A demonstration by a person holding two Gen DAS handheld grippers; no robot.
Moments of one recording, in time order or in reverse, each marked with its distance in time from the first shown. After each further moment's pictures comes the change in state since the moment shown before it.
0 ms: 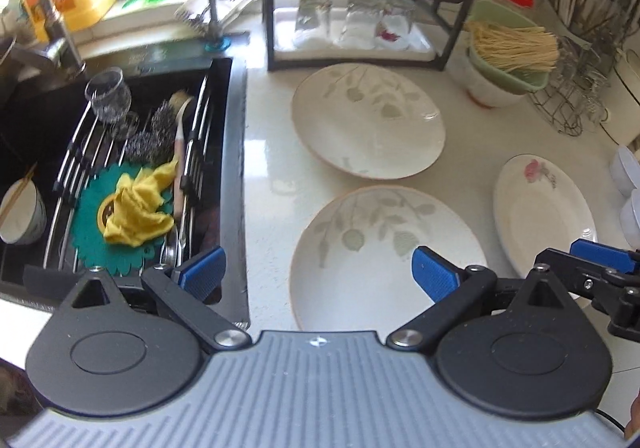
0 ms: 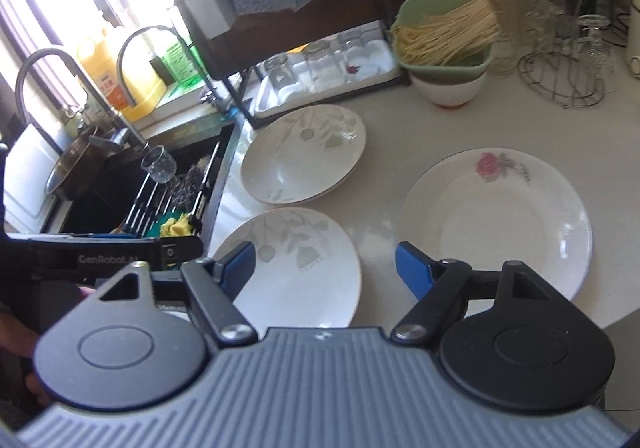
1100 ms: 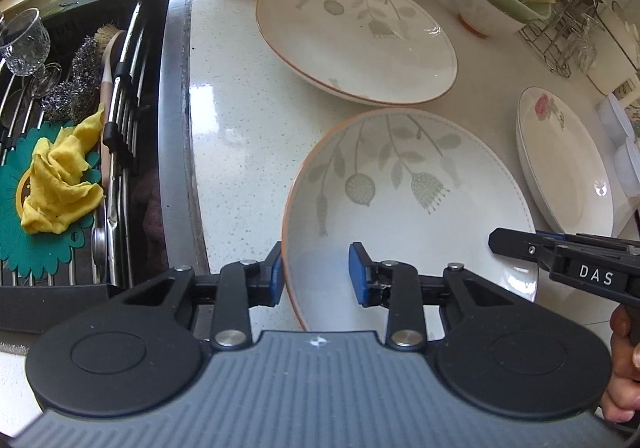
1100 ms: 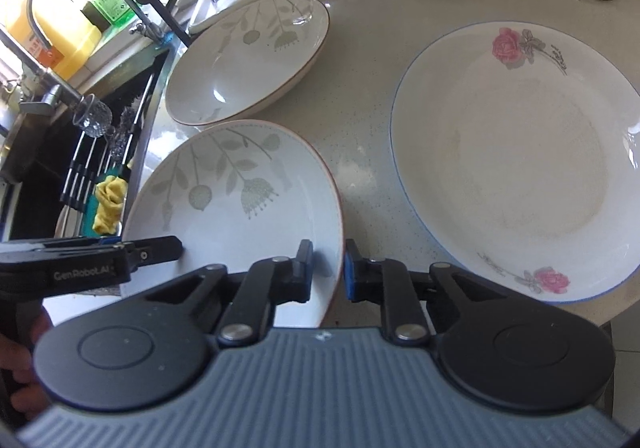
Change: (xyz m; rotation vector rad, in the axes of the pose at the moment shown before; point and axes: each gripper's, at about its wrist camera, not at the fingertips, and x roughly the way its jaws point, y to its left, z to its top) left arm 0.098 0.024 -0.010 0.070 0.154 -0.182; right arm 0.093 -0.022 -0.030 0.115 0.163 -0.098
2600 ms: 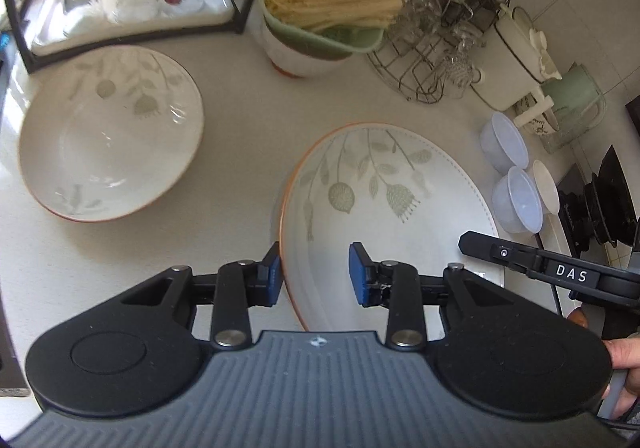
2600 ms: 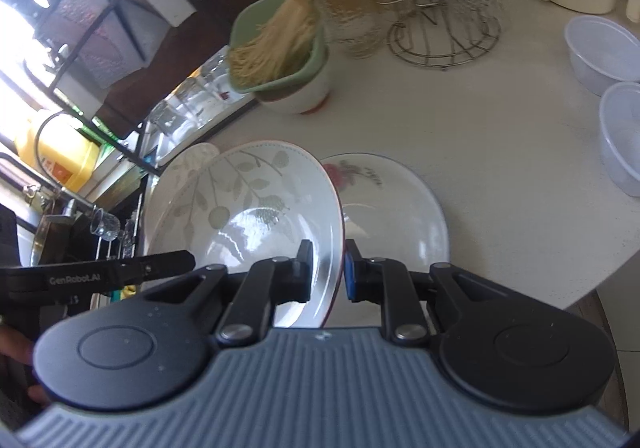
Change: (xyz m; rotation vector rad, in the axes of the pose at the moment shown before) left arm -0.004 -0.177 0.077 0.052 0.008 -0.219; right arm -0.110 -0.156 0.055 0.185 -0.133 0.050
